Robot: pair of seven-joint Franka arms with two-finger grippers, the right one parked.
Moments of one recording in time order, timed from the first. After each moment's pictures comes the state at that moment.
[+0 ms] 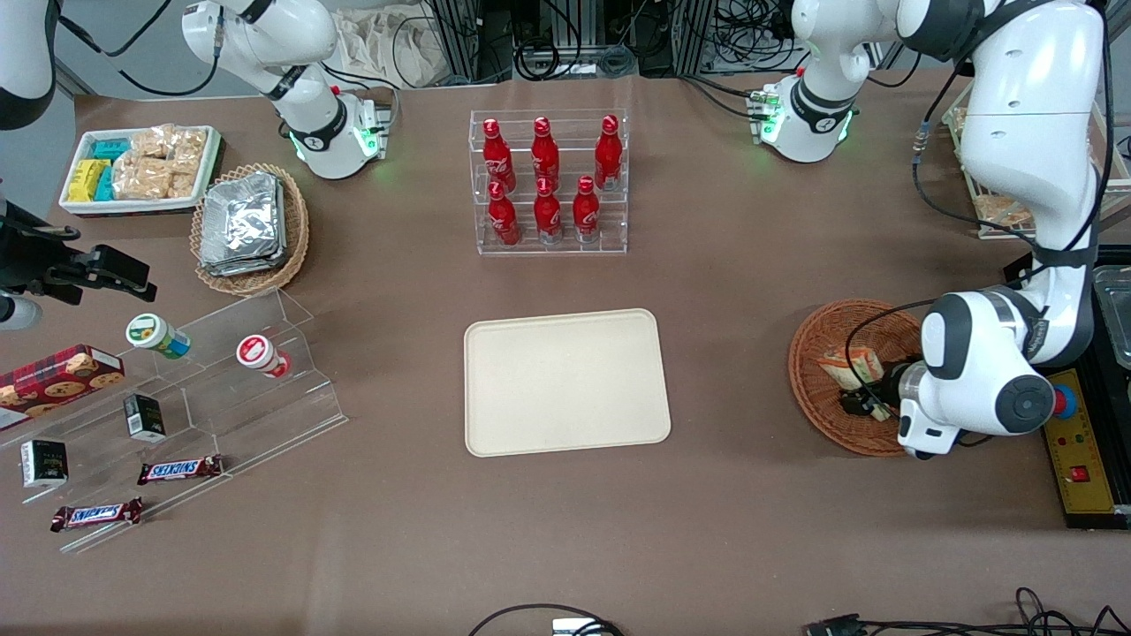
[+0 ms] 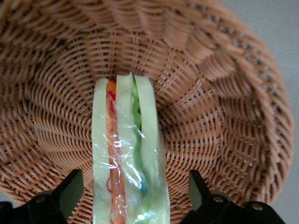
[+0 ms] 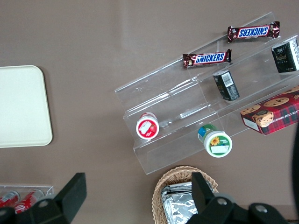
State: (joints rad) arm 0.04 0.62 -0.05 -1.69 -0.02 1.95 -0.54
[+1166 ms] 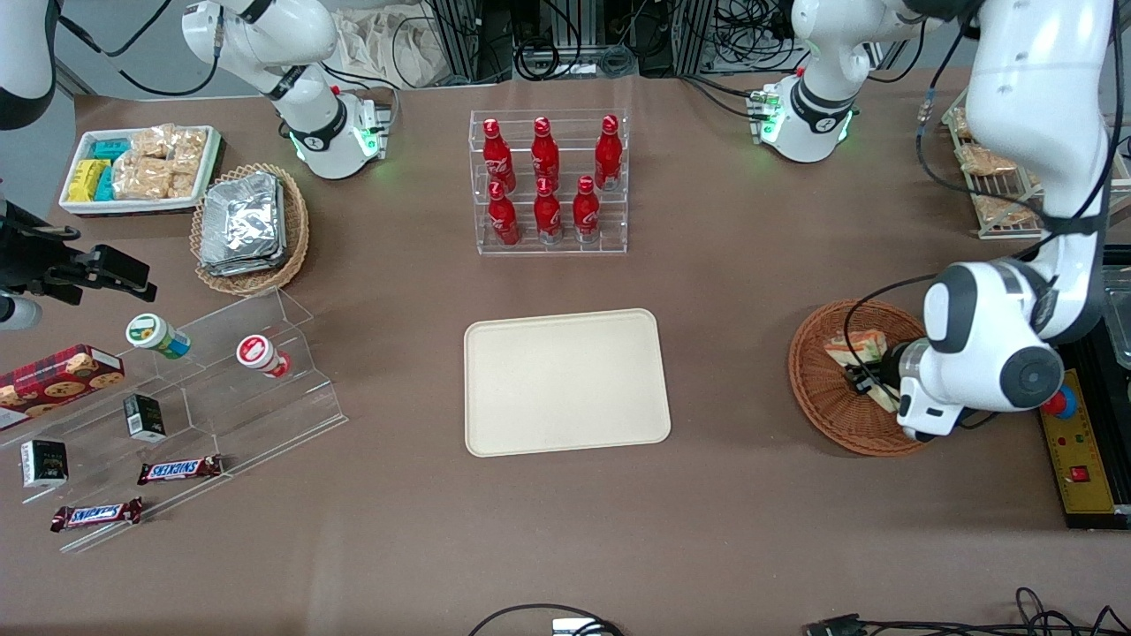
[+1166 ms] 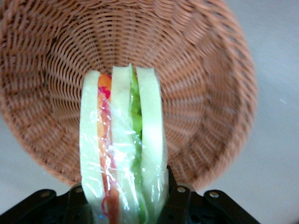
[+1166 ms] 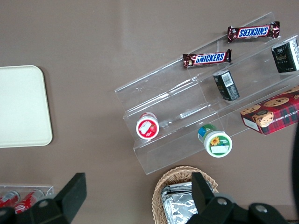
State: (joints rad) arm 0.03 0.44 -0.09 -1.74 -0.02 1.87 -0.54
